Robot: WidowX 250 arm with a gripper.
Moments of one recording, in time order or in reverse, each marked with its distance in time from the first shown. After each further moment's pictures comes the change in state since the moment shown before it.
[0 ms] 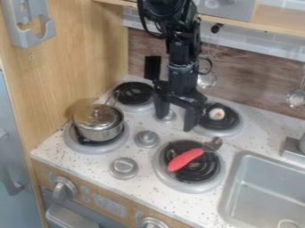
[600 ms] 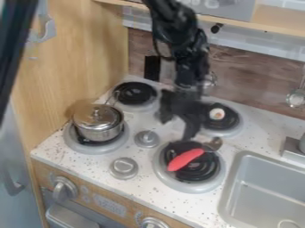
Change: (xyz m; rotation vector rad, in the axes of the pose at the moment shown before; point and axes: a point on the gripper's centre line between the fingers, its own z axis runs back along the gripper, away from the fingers) arm 0.032 -0.004 -0.045 0.168 -0.102 -0.194
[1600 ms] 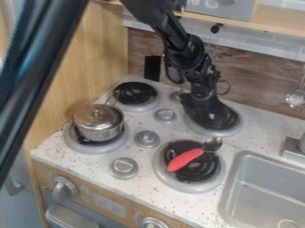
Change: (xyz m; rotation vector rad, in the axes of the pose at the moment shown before) arm 0.087 0.010 -0.027 -0.036 -0.438 0.357
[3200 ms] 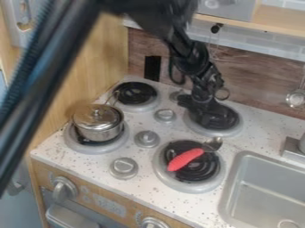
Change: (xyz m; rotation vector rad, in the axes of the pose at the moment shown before) arm -0.003 0.028 0.009 0.132 0.010 0.058
